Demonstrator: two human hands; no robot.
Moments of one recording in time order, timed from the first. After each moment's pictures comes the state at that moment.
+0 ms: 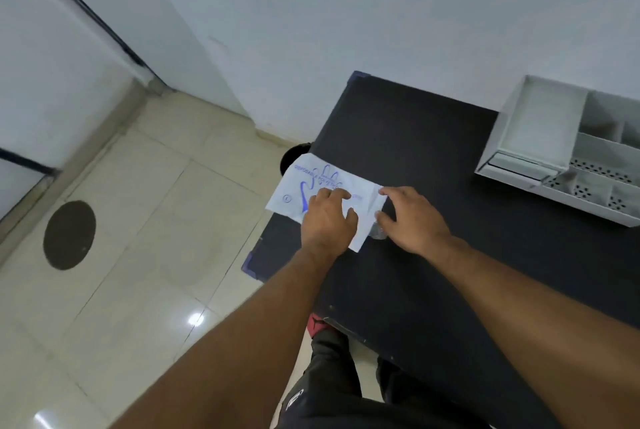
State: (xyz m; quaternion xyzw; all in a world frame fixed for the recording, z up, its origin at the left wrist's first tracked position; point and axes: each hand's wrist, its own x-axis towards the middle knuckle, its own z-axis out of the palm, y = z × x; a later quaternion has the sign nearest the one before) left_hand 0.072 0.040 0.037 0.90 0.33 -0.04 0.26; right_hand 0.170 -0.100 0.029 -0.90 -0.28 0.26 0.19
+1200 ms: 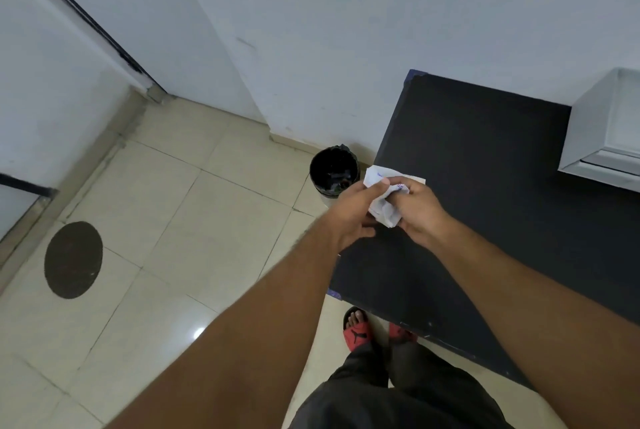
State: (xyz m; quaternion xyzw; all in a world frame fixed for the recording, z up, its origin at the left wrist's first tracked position) left_hand 0.039 0.206 0.053 0.53 0.36 -0.20 0.74; right_hand 0.102 0.094 0.045 -0.69 0.08 0.38 0.61
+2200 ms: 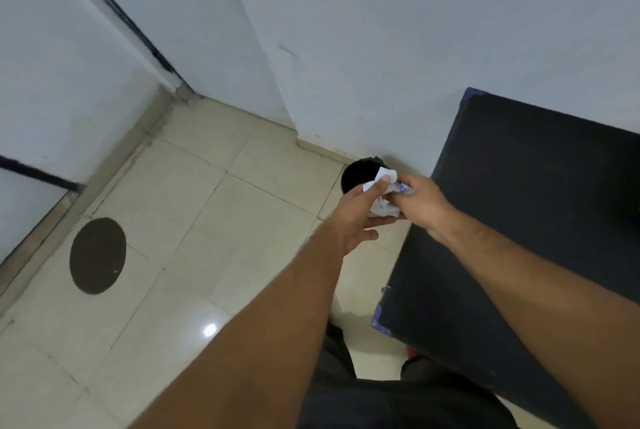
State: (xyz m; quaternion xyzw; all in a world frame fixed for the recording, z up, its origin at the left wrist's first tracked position) left_hand 0.040 0.308 0.055 0.51 0.40 -0.15 0.75; right_hand 0.126 0.197 0.055 -0.80 -0.10 0.38 0.46
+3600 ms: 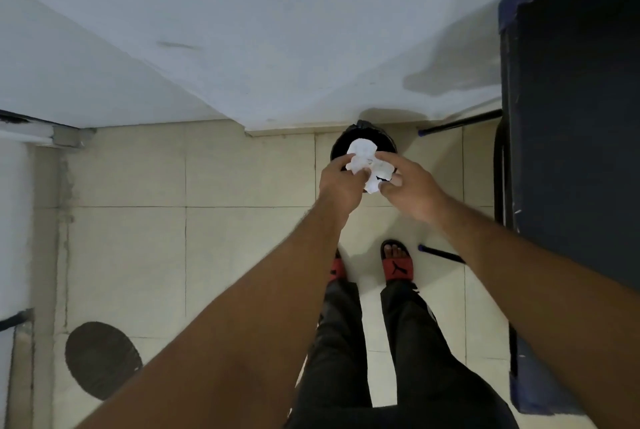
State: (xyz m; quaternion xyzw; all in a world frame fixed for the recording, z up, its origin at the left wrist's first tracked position) left_hand 0.202 0.480 -0.120 0.67 0.40 -0.23 0.59; right_hand 0.212 0.339 -0.112 -0.82 0.07 0.35 0.44
